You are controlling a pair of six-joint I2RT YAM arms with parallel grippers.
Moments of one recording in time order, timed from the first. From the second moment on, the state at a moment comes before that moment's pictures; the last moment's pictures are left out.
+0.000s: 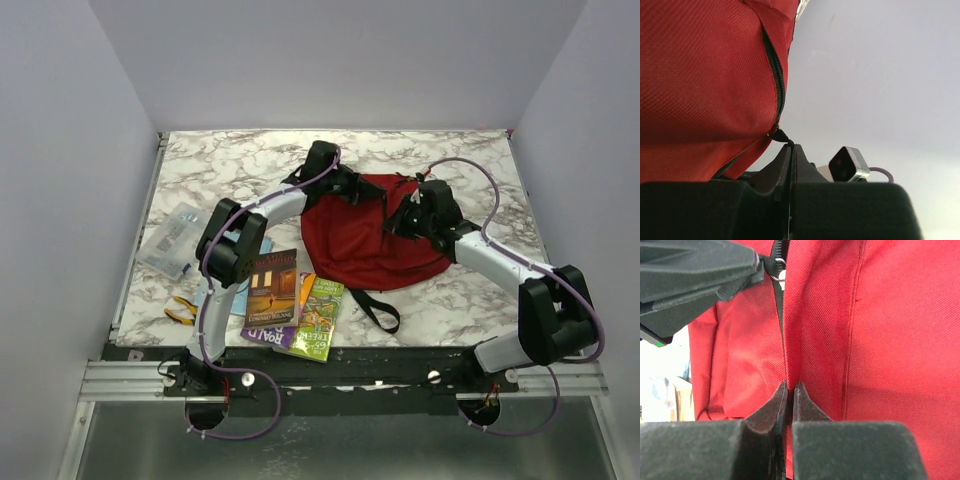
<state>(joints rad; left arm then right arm) -0.53 2.19 1.62 0.12 0.67 -1.74 0.37 1.45 0.86 -0.05 -0.13 0.57</state>
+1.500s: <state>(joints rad) -0.44 1.68 1.48 -0.12 0.75 -1.18 0.38 1.60 1.06 -0.13 -0.31 0.63</state>
